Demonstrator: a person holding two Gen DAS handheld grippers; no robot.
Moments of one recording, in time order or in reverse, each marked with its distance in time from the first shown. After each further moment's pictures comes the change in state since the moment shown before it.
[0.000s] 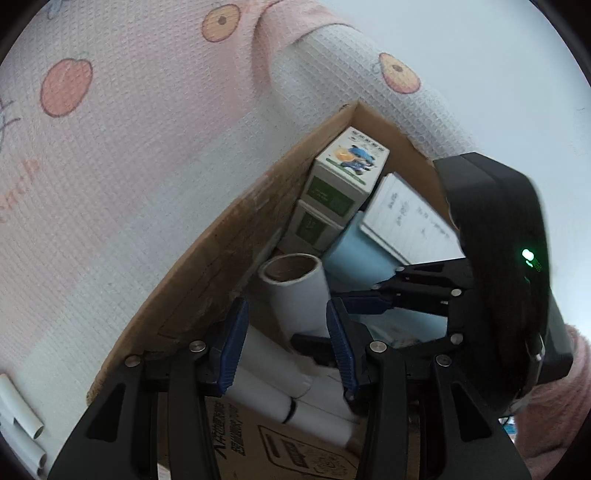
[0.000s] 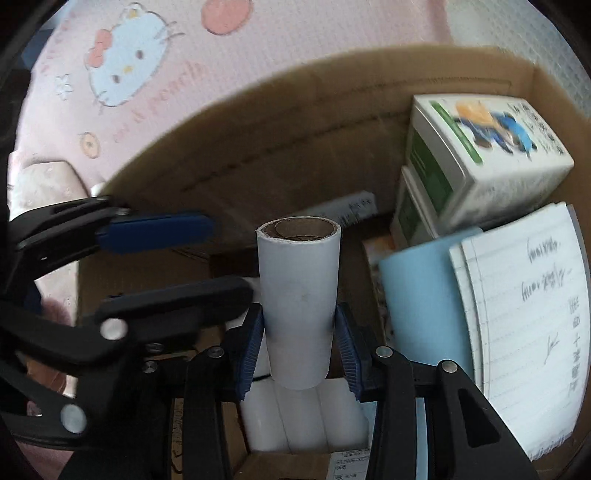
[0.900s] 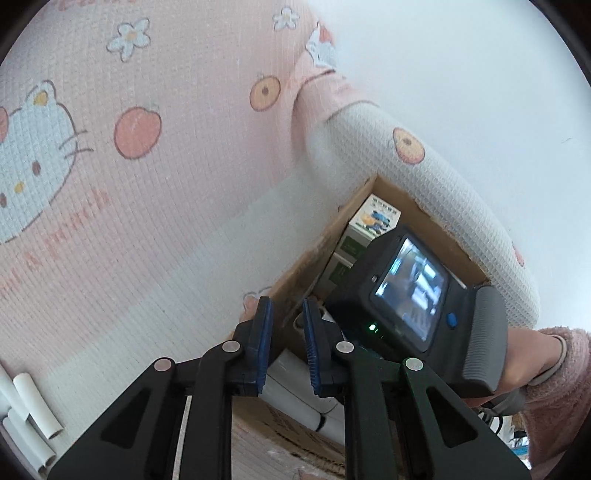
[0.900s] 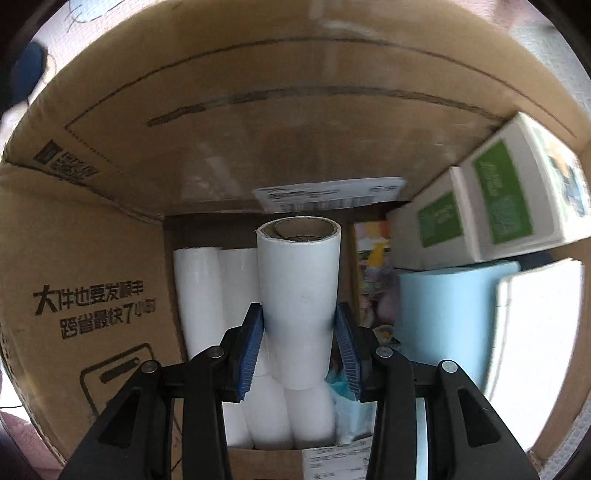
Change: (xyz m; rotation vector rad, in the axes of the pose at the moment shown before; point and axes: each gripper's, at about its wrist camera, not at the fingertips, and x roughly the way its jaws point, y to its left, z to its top) left arm -0.074 0.028 -0.011 -0.046 -0.242 0.057; right arm 0.056 0.045 0.017 -0.184 0.241 -0.249
